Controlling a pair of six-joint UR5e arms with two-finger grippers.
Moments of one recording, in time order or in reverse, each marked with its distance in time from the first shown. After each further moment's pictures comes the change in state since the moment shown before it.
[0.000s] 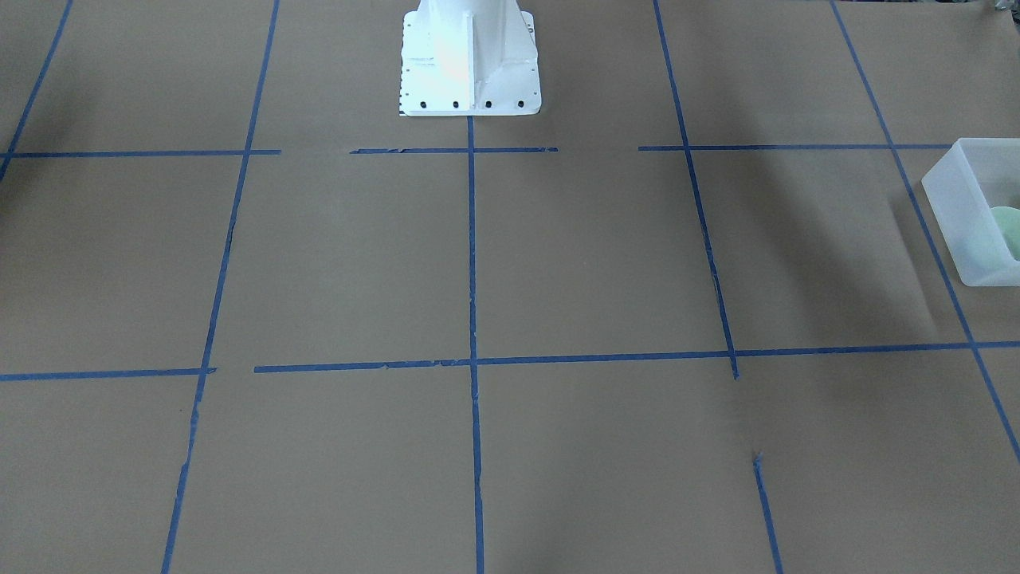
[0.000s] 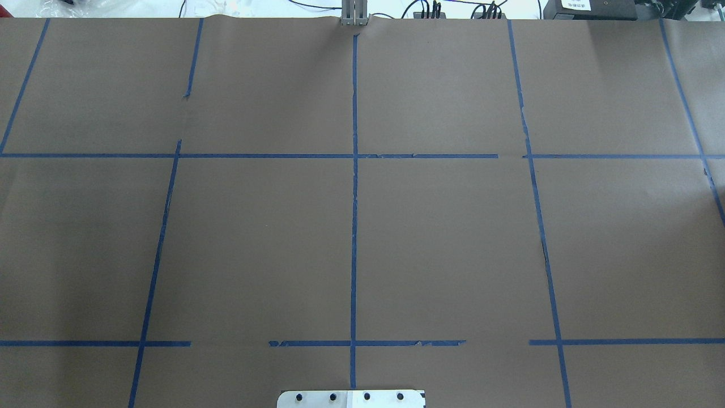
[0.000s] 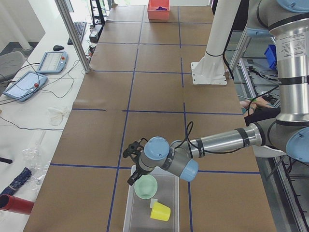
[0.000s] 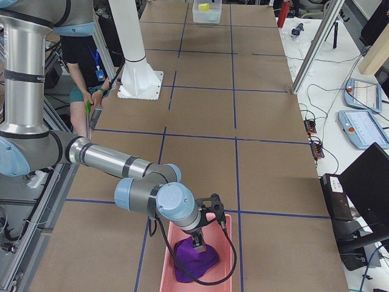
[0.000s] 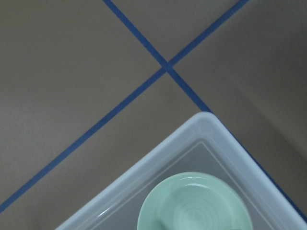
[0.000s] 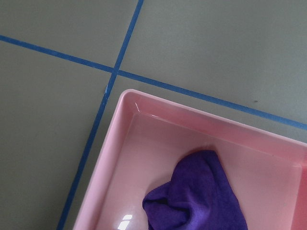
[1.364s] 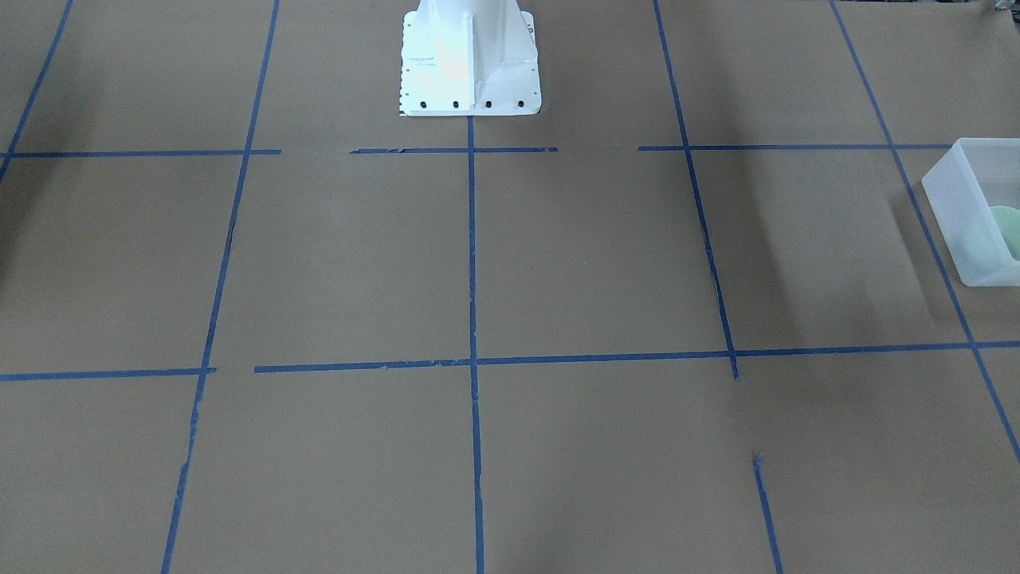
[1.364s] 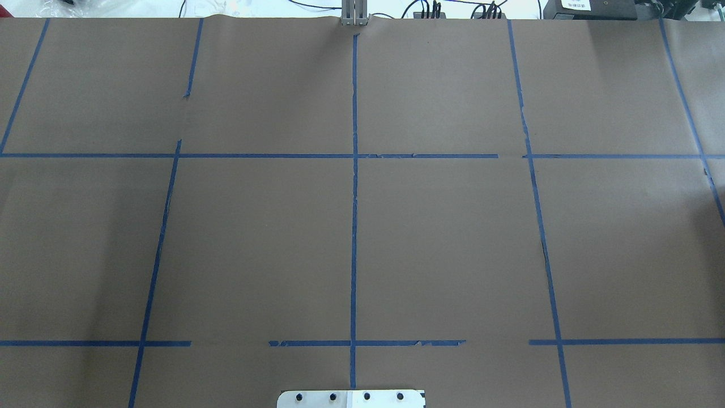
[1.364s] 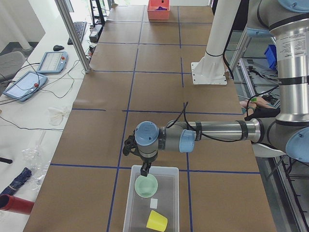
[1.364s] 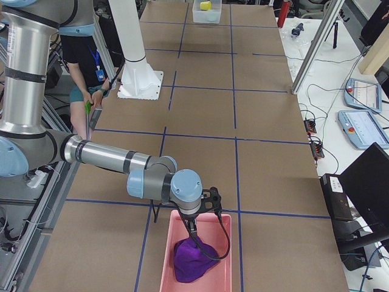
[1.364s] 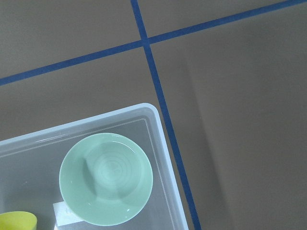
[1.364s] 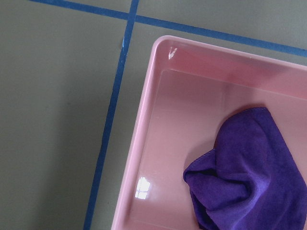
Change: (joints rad) left arm -0.016 0.014 -0.164 0.550 -0.105 -0.045; right arm -0.185 -0.042 0.045 -0.084 -0.055 0.143
